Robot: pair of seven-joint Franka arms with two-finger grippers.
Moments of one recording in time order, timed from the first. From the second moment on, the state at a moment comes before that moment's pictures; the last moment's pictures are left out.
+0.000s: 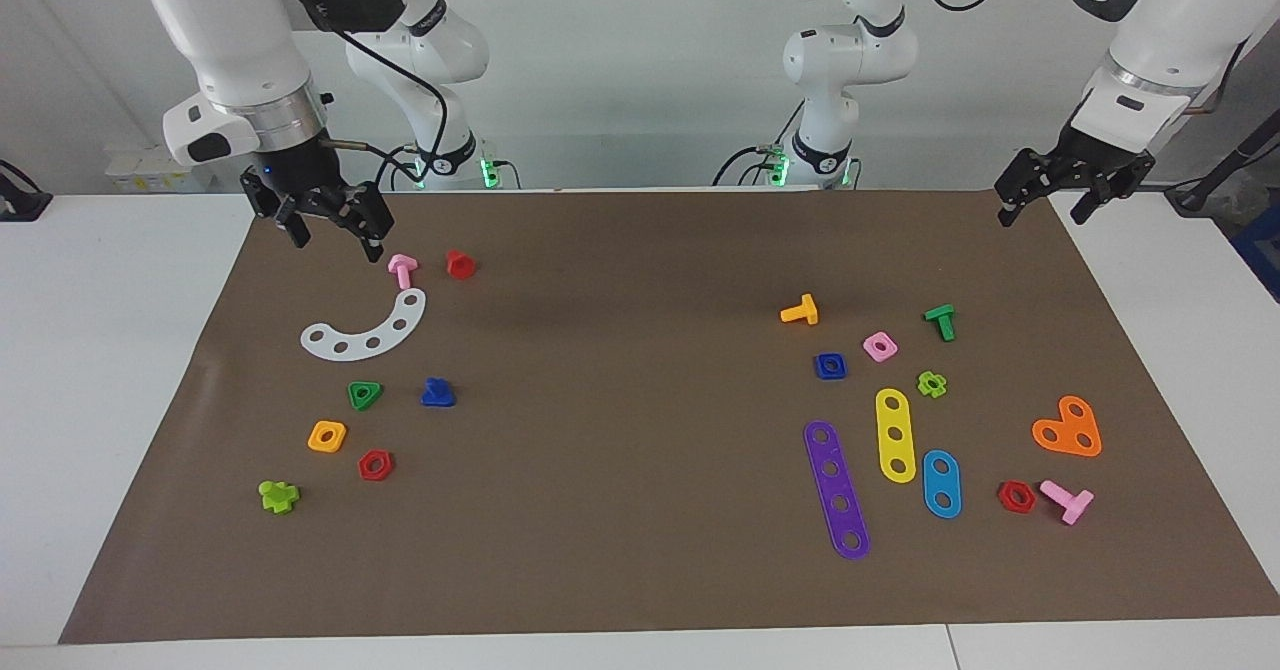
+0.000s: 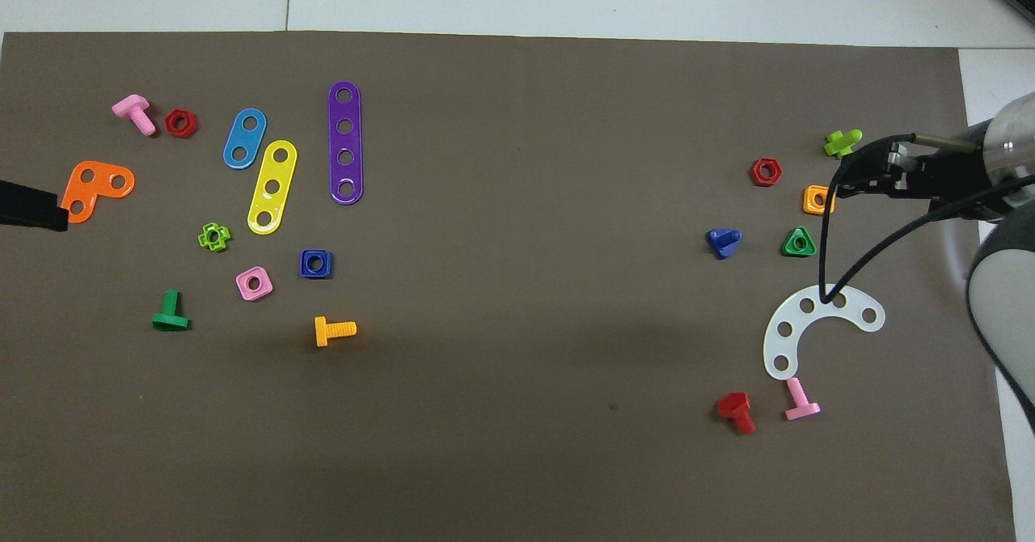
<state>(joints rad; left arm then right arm) 0.01 -0.02 0.04 -1.59 0.01 1.59 0.09 0.03 0.02 0.04 -1.58 -0.03 1.66 0.32</state>
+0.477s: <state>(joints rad) 0.01 -0.02 0.04 -1.59 0.01 1.59 0.09 0.03 0.00 0.04 -1.58 -0.03 1.54 0.25</state>
